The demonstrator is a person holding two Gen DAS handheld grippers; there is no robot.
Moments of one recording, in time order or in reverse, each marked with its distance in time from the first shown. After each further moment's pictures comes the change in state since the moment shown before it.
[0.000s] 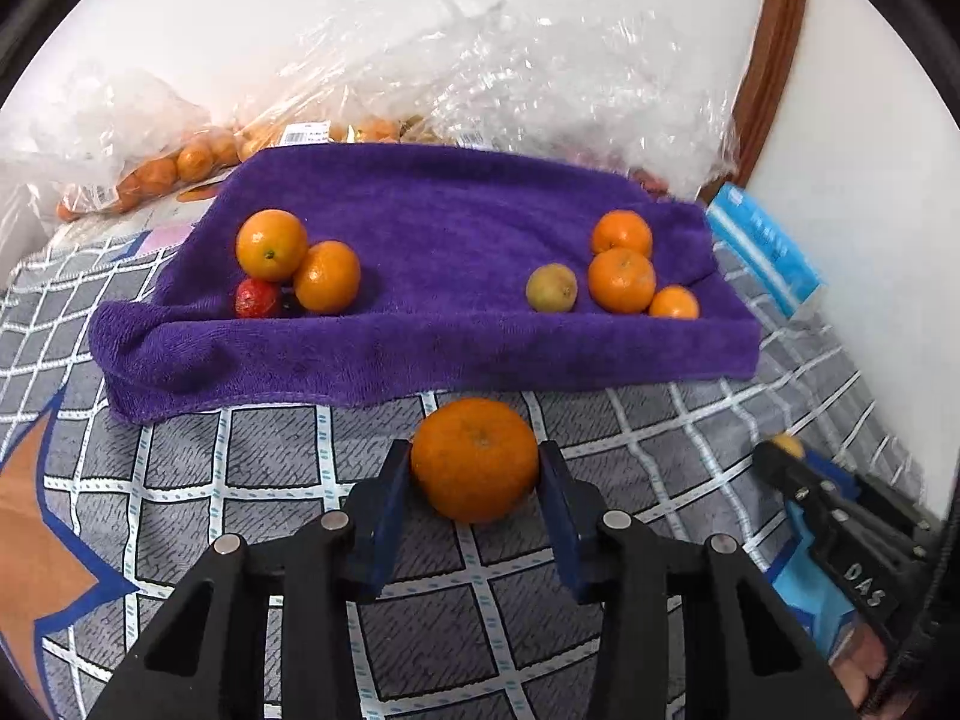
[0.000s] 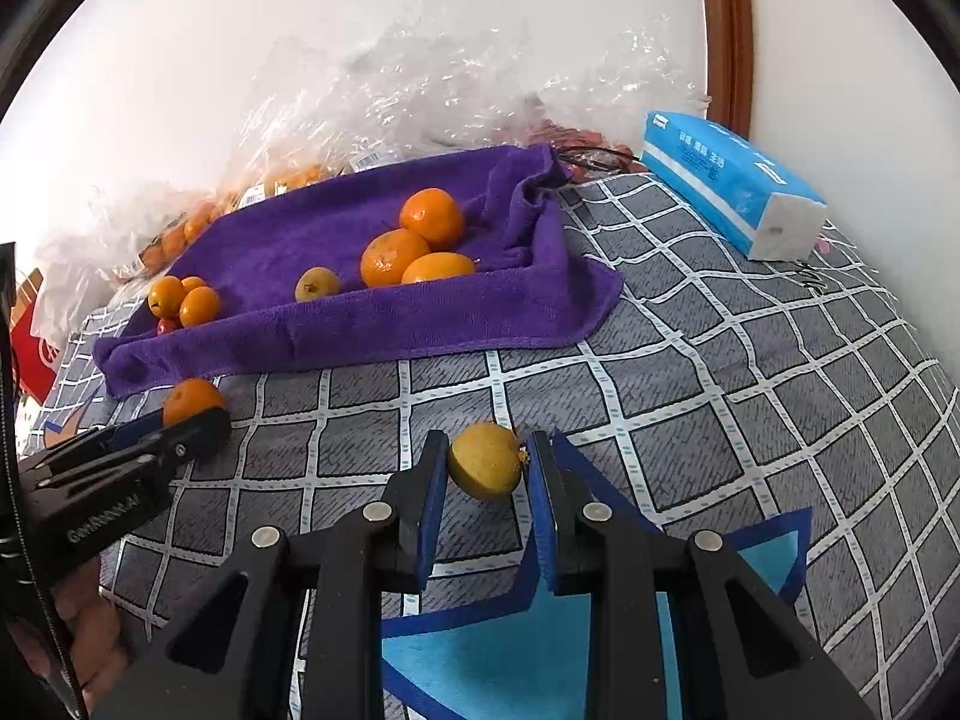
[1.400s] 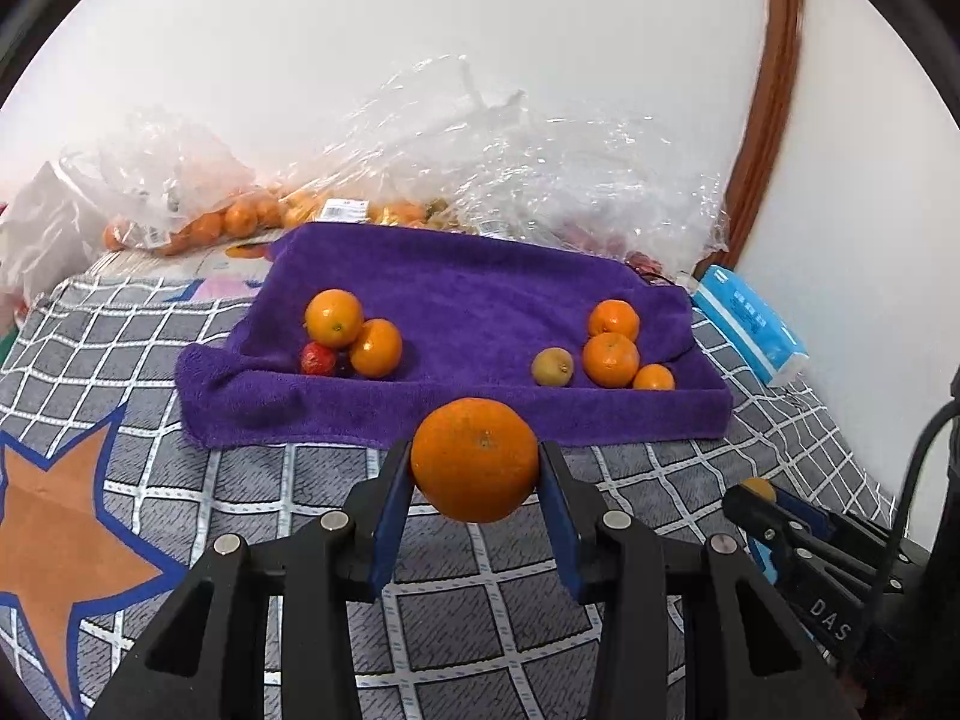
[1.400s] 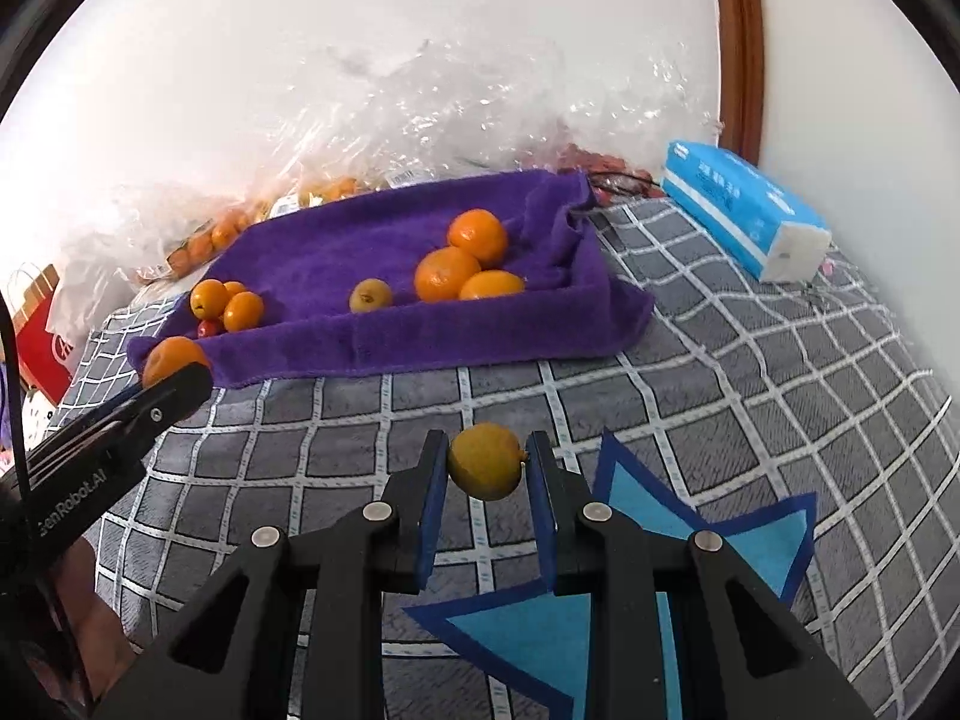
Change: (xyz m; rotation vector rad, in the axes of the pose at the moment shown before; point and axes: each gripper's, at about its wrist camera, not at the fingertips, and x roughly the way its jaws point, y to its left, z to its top) left arm -0.044 0.005 -0.001 -0.040 -0.162 0.024; right arm -0.024 0.025 -0.002 -0.028 -0.040 0.019
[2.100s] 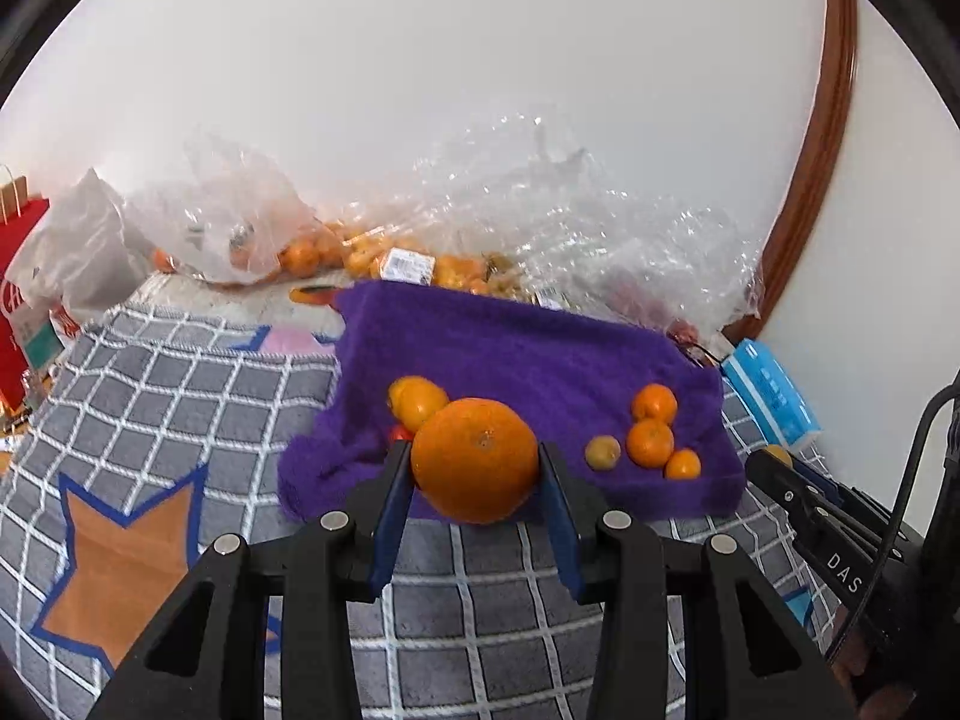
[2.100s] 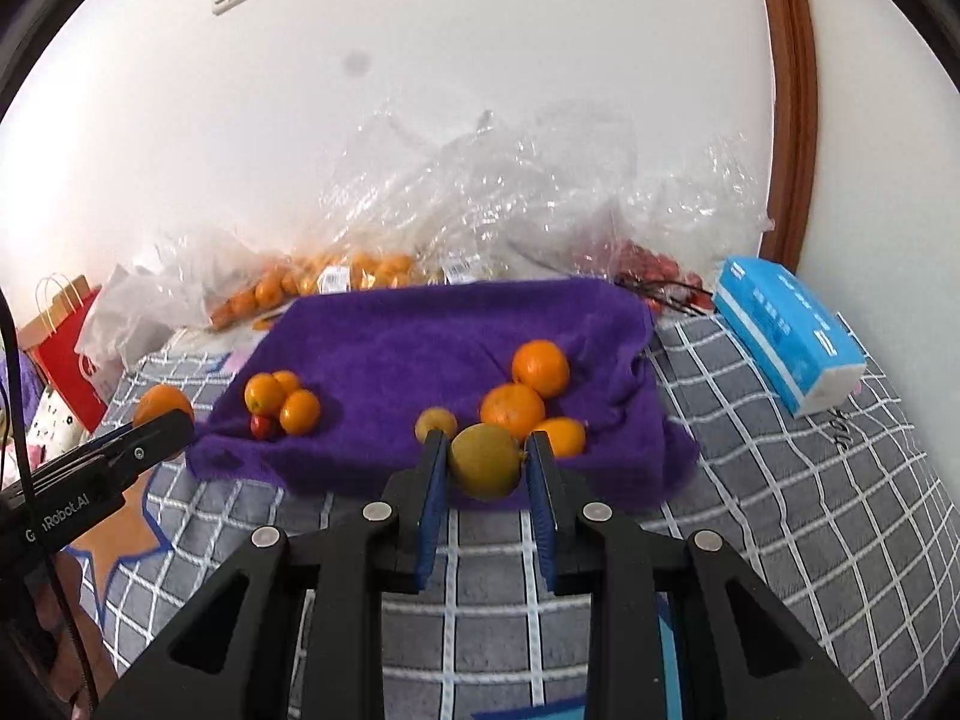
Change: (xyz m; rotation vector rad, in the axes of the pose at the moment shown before) left arm -0.028 0.036 0.051 -0.076 -0.038 0.050; right arm -0.011 0.028 0.065 -0.067 -0.107 0.054
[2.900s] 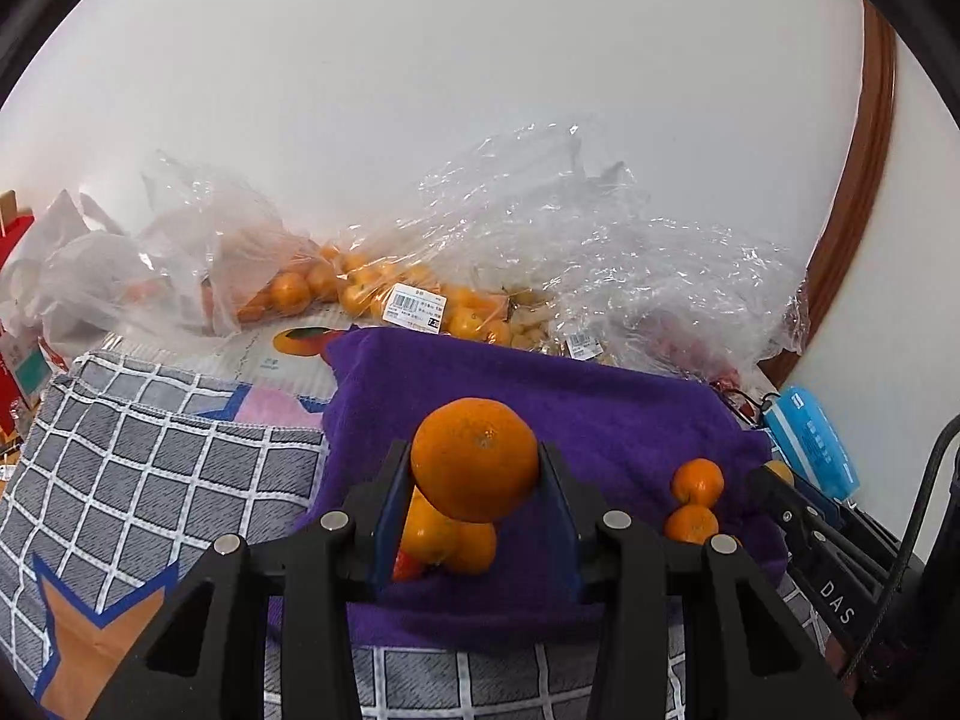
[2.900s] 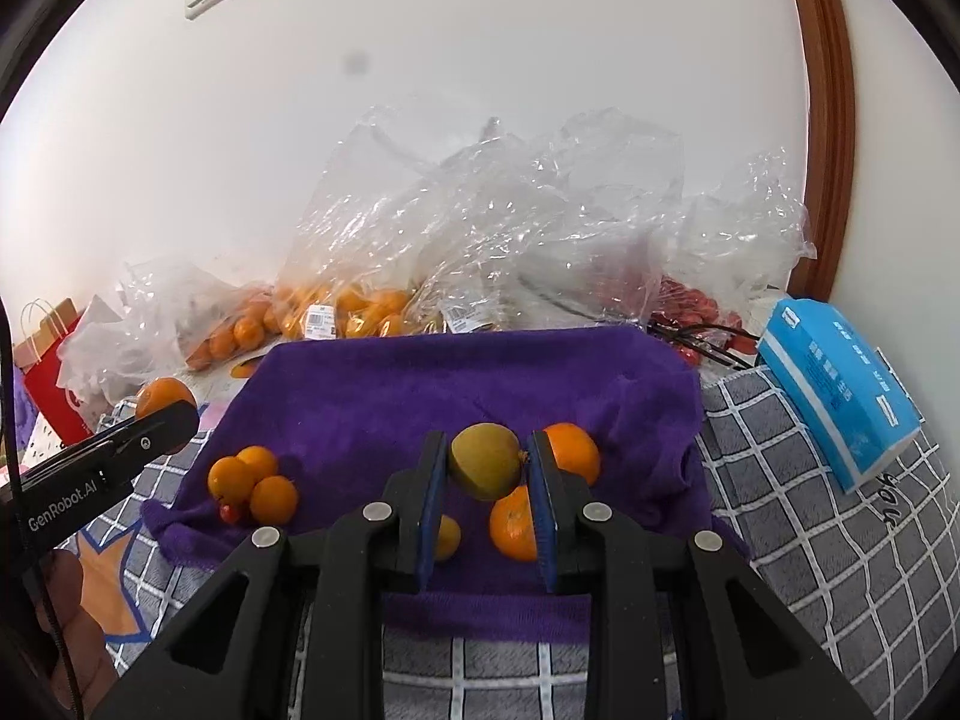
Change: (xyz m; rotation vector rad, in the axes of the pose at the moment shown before) left arm 0.061 0.001 0.044 -0.016 -0.002 0.036; right arm 0.064 0.003 0.041 0.012 -0.015 0.011
